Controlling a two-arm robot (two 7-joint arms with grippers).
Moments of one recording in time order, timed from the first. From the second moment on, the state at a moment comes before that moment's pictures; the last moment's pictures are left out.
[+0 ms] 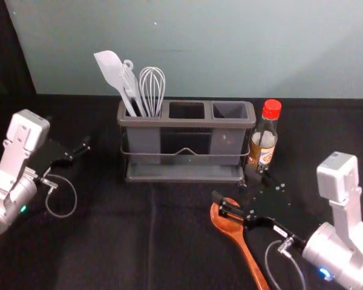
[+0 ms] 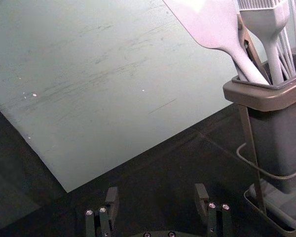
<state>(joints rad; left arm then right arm) -0.20 0.60 0.45 -1.41 -0.25 -0.12 0.03 -0.12 0.47 -0.29 -1.81 0.29 0.02 0.37</state>
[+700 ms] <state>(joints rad) -0.20 0.60 0.45 -1.41 -0.25 -0.12 0.03 -0.05 0.40 -0.35 -2.05 0.23 0.84 0.14</state>
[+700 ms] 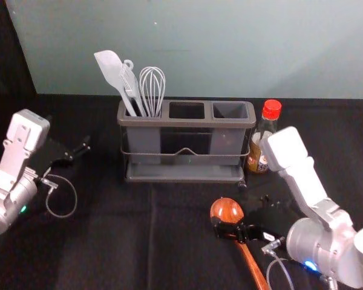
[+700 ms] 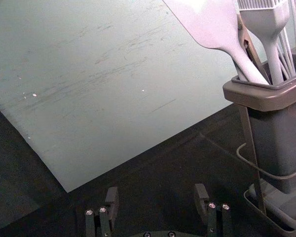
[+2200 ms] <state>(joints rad) -0.20 0.60 0.45 -1.41 -0.25 -0.12 0.03 0.07 0.26 -0.40 -1.82 0.09 0.91 0.14</state>
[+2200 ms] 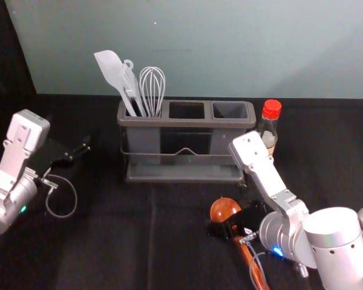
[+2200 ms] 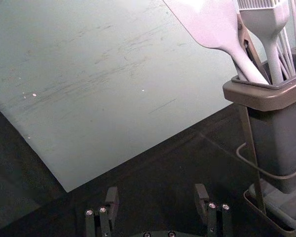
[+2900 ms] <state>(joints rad) -0.20 0.60 0.45 -1.41 -0.25 -0.12 0.03 0.06 0.24 -0.39 -1.80 0.05 0.90 0.17</state>
